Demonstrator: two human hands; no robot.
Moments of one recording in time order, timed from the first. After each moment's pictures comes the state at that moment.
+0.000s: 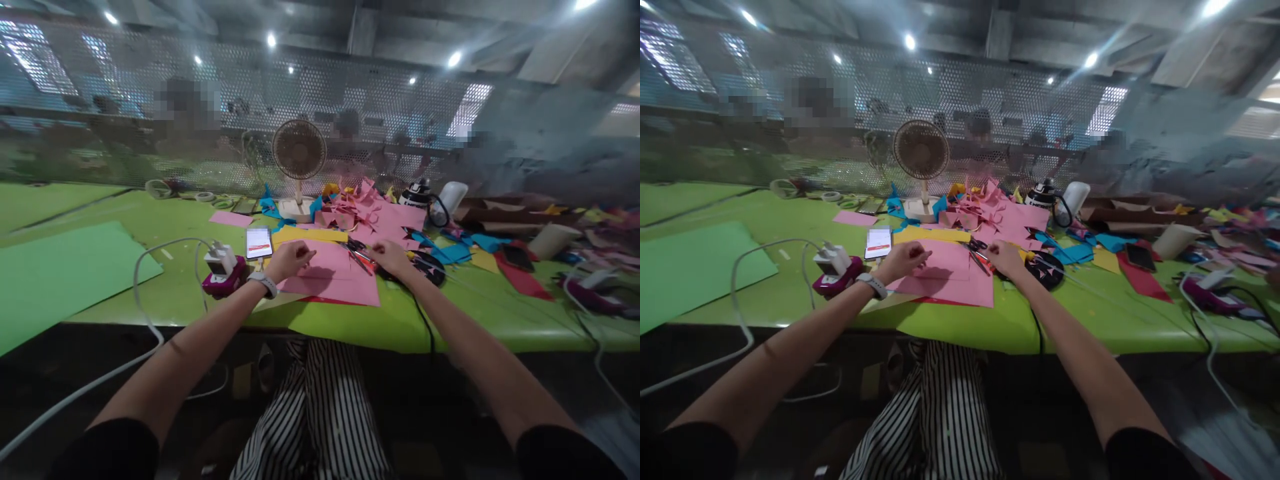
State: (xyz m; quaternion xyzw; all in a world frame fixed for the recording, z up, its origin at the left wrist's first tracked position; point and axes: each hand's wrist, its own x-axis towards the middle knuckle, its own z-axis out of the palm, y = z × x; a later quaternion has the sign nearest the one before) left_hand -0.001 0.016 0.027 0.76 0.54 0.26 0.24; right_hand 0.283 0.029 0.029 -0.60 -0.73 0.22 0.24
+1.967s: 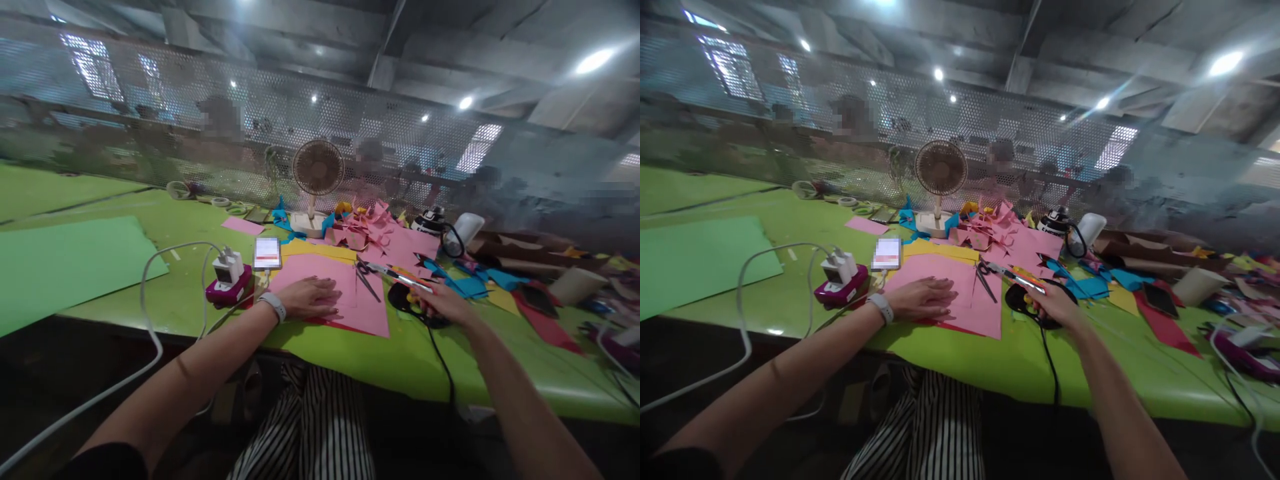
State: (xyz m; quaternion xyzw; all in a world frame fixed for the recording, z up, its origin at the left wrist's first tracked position) left_hand -0.002 -0.003 0.004 0.94 0.32 0.10 0.09; right_hand 0.355 0.000 0.022 -0.62 -0.65 0.33 0.28
